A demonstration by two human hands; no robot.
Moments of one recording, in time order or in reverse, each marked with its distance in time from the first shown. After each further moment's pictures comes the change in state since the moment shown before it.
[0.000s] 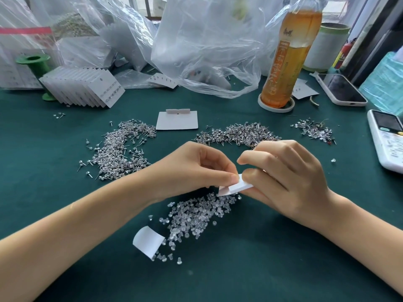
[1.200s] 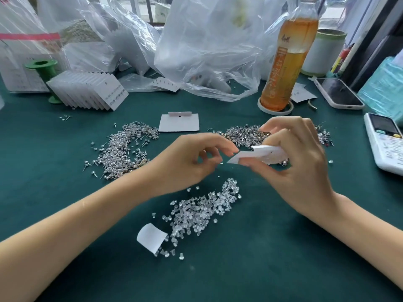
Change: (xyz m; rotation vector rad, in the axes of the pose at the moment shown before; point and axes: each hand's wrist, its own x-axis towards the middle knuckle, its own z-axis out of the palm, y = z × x) left_hand 0.006 -0.008 -0.008 0.415 0.221 0.335; right_hand 0.001 0.004 0.000 0.283 0.014 0.618
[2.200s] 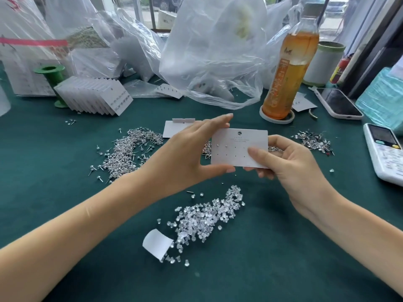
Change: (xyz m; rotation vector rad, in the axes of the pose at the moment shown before) left_hand 0.002 -0.004 -0.011 0.333 0.179 0.142; right_hand 0.016 -0.013 0.001 0.909 -0.203 0.978
